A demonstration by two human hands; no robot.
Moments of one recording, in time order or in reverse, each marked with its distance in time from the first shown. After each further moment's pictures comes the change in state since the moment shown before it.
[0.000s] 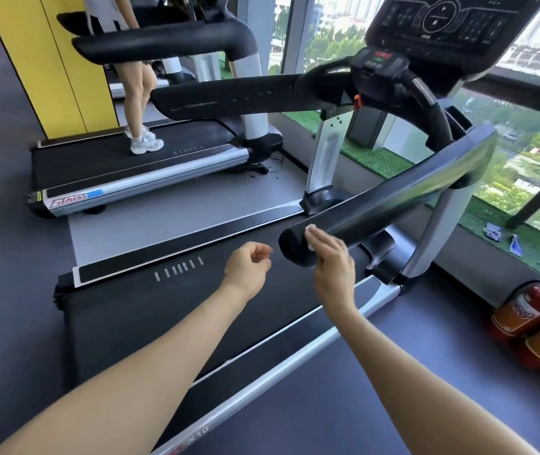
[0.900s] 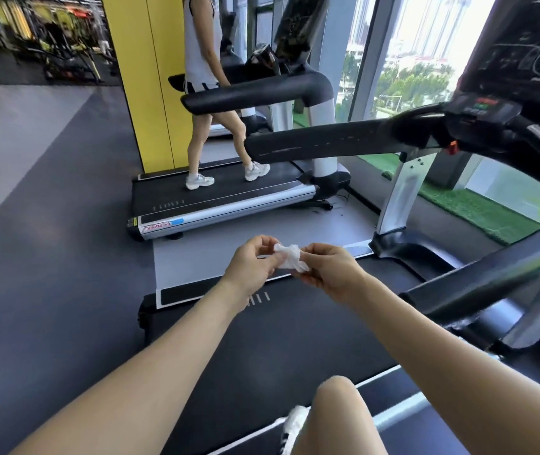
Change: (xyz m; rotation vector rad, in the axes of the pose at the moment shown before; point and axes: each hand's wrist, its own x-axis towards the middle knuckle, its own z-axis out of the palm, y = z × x) left_hand 0.050 0.009 -0.175 -0.287 0.050 0.051; right_hand 0.074 -0.163 0.095 0.918 -0.751 0.573
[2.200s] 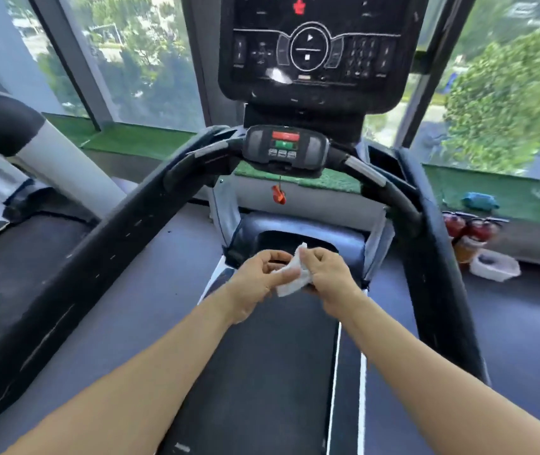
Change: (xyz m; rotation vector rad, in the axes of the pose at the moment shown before) left_hand 0.490 0.156 0.319 0.126 -1.144 -0.319; right_hand 0.289 -0.237 -0.303 0.189 1.038 0.097
